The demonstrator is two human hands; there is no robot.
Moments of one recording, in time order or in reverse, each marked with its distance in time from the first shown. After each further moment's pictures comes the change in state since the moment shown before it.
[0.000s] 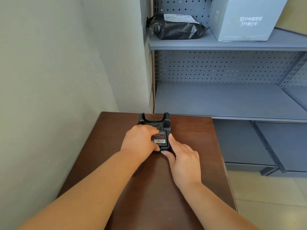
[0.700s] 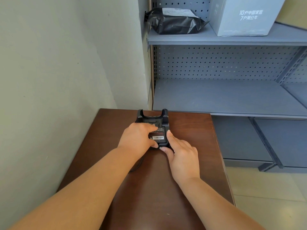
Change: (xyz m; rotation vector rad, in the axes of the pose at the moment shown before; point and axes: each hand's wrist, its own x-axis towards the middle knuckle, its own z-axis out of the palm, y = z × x) left_hand 0.002 -0.006 0.005 -0.077 -0.024 -0.015; right_hand 0.001 0.000 0.000 -0.031 -0.018 -0.002
